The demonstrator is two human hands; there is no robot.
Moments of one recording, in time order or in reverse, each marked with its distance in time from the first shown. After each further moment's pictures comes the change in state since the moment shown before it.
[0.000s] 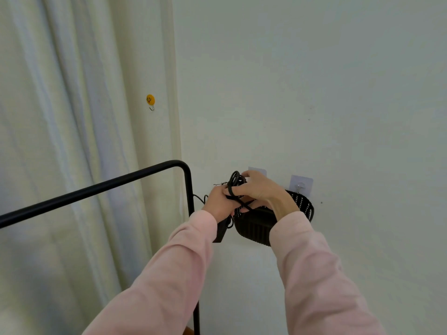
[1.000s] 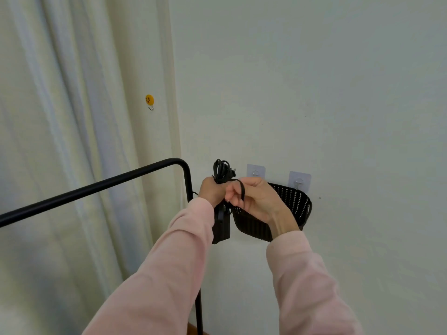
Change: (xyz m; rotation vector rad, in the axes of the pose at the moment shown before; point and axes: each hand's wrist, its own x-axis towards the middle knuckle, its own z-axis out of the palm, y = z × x) left_hand 0.021 -0.001 -0.008 -0.161 0.147 -0.205; right_hand -0.026 0.025 0.018 0.703 -0.281 -0.412
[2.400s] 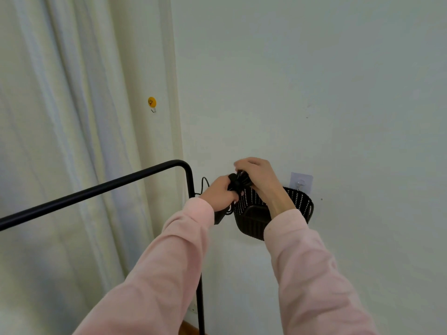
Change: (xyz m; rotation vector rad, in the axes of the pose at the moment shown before) left_hand -0.013 0.010 -0.010 0.354 -0.312 0.296; right_hand 0.037 -0.021 -0.005 -0.415 0.507 -0.008
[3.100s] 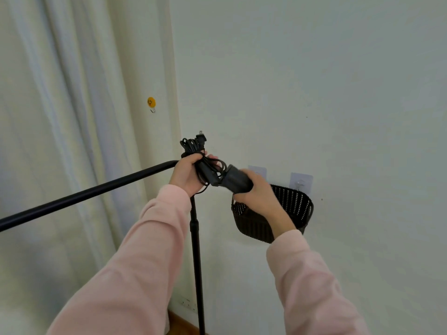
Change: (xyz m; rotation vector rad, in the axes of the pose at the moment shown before) left_hand 0.006 0.007 -0.047 -1.340 0.227 -0.079; right_hand -0.014 0.035 -0.012 -0.472 -0.108 -0.181
